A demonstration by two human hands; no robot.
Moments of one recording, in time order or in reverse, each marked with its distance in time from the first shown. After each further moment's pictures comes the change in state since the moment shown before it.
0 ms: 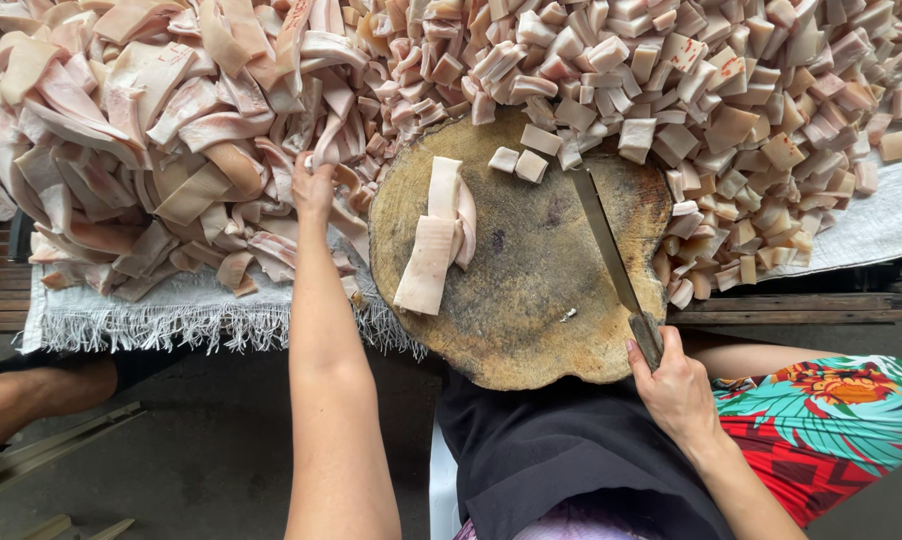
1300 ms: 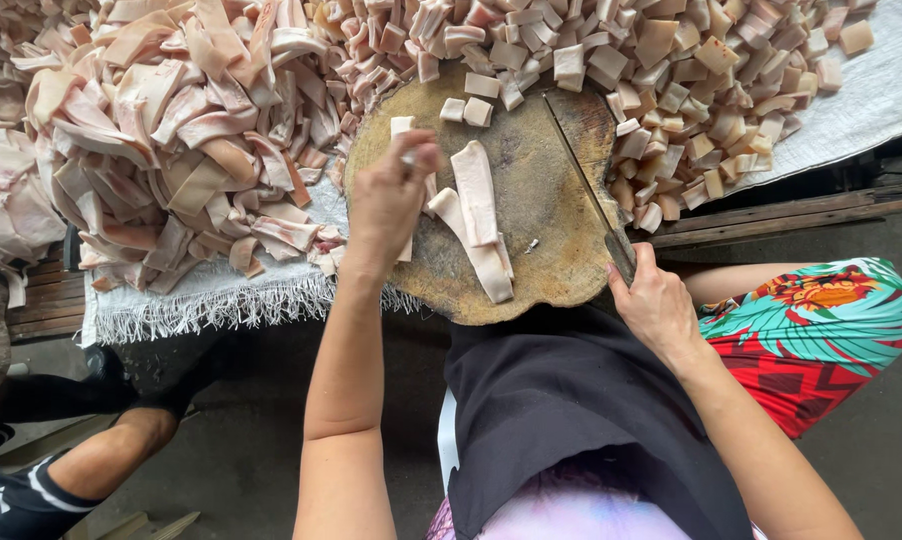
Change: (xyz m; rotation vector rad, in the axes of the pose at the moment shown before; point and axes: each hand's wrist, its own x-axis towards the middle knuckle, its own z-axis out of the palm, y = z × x) left_hand -0.315 0.246 -0.013 0.275 -0.446 0.571; right_hand -0.016 0.026 -0.018 -0.005 0.048 -0.087
